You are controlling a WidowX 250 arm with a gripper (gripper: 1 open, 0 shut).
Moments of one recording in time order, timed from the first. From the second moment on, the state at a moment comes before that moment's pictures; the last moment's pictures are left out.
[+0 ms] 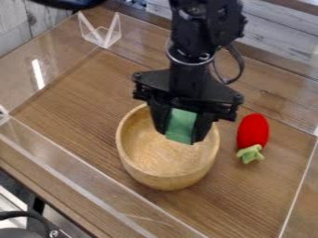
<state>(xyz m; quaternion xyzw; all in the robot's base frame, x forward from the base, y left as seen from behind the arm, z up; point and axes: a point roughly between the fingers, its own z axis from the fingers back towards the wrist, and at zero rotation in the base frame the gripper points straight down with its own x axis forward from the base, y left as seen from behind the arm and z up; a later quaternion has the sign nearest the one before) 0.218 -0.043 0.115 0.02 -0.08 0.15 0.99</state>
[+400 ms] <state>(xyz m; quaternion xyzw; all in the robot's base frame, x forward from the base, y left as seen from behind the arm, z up) 0.211 -0.027 0.122 0.01 -0.08 0.12 0.99</state>
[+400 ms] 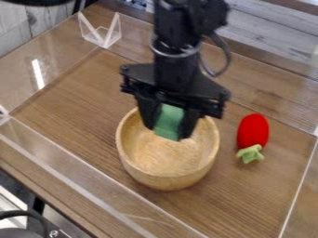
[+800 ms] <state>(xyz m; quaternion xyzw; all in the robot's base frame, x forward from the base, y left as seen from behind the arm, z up) 0.210 -0.014 0.115 0.00 -0.07 0.08 0.99</state>
